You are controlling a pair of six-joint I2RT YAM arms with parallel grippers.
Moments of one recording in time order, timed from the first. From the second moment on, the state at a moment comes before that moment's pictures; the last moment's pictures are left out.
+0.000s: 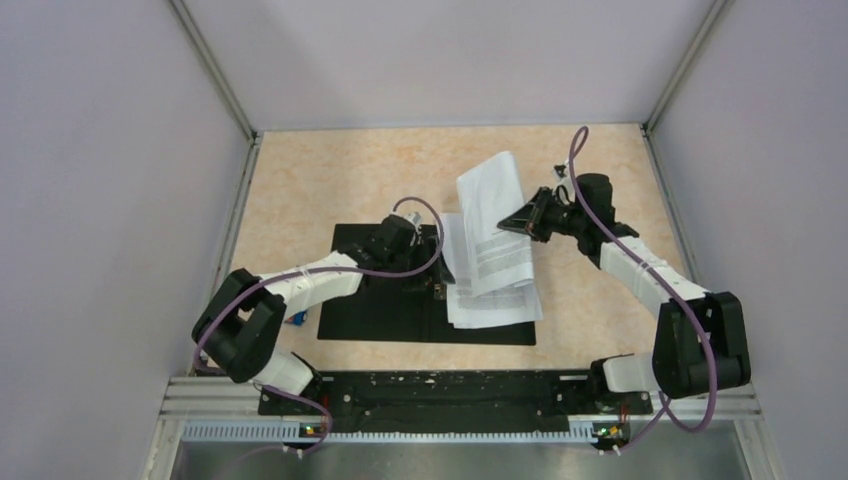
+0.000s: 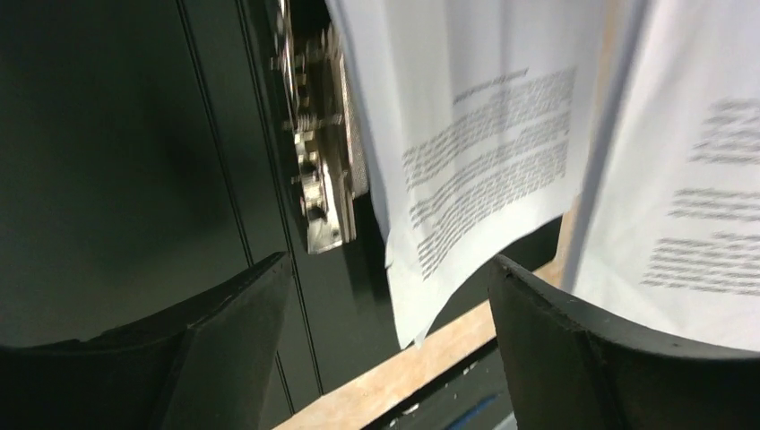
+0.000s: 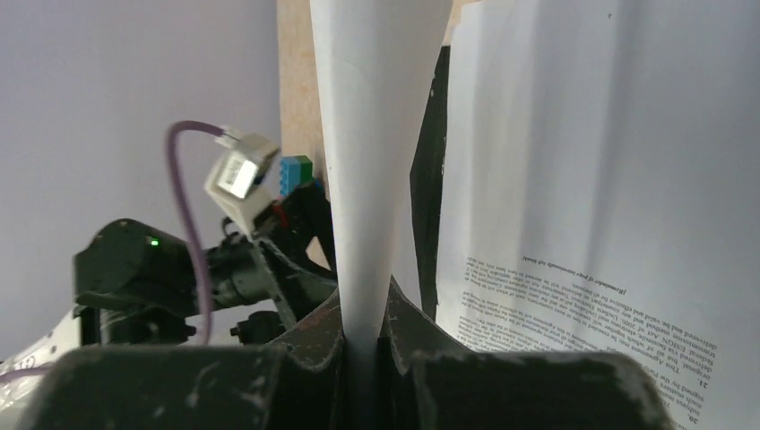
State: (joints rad) left arm -0.67 1.49 0.86 -0.19 0.21 -0.78; right arm 0.18 1.34 0.80 -0.01 -0.70 0.84
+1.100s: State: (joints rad) left arm -0.68 1.68 0.53 0.72 0.45 -1.23; right arm 0.20 1.43 0.67 0.16 -0.69 0.90
